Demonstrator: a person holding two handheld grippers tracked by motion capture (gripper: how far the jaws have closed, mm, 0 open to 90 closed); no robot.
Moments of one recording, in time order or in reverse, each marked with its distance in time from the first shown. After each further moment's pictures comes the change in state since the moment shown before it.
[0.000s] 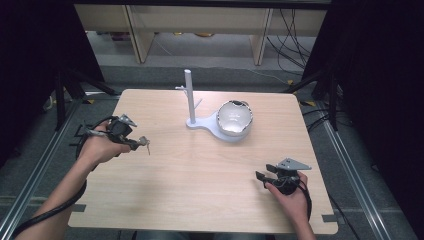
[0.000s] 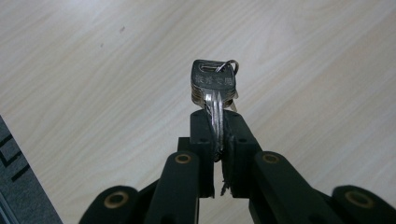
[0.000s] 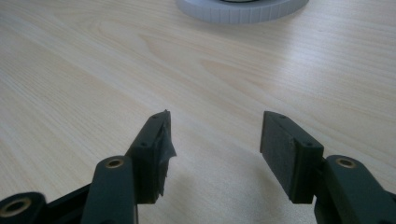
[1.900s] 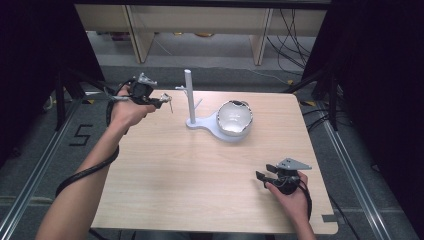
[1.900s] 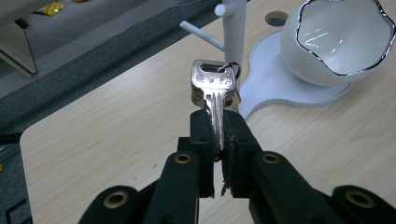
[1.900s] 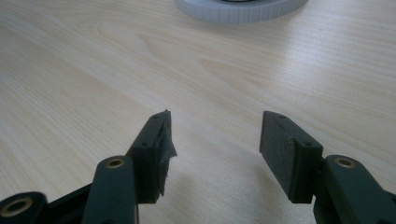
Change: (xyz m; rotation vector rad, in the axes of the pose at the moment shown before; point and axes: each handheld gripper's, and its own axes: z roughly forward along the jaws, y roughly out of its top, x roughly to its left) left arm 0.009 0.105 0.000 -0.304 0.096 -0.085; right arm -0.001 0.000 0.001 0.005 0.020 0.000
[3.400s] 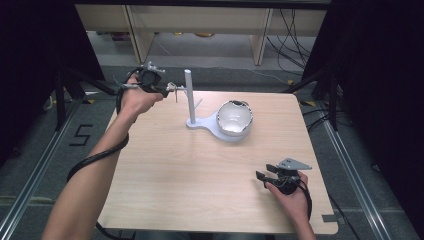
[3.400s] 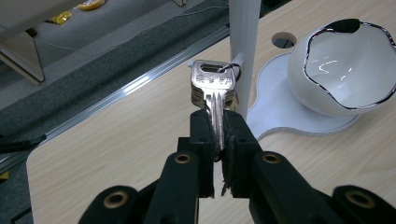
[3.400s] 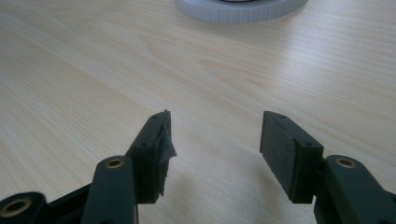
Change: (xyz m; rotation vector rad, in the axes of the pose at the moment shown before) left arm 0.000 0.032 0.014 -0.017 0.016 -0.005; right arm -0.002 0.000 0.000 -0.001 0.006 -0.015
